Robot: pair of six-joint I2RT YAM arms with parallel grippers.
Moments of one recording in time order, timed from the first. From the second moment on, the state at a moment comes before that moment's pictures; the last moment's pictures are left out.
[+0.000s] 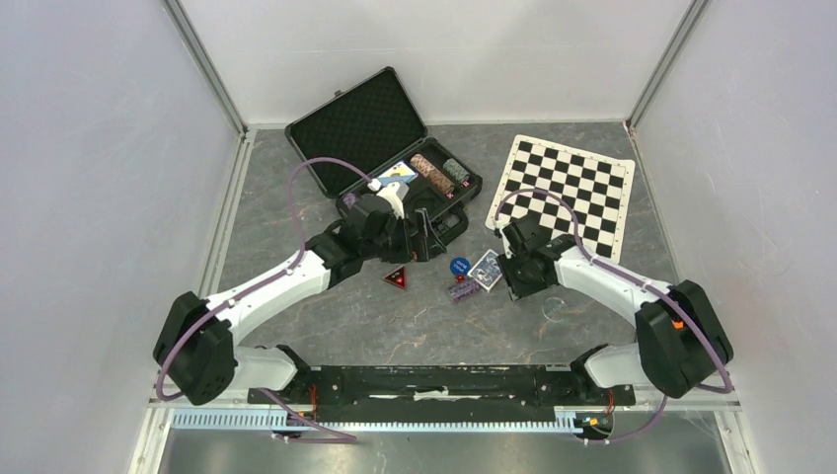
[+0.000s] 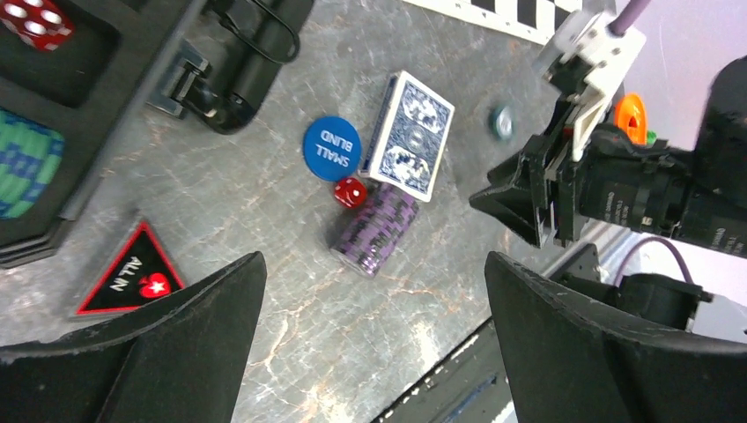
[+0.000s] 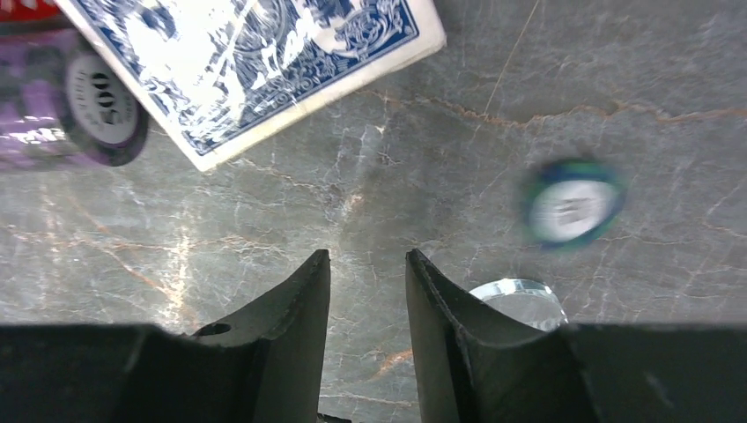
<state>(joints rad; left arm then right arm) -0.70 1.28 0.87 -0.18 0.14 -0.67 0.52 1.38 0.74 -0.62 0.04 0.16</state>
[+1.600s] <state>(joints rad) -0.70 1.31 0.86 -0.16 0.24 -0.70 -0.10 1.59 0.93 -0.57 0.13 0.28</state>
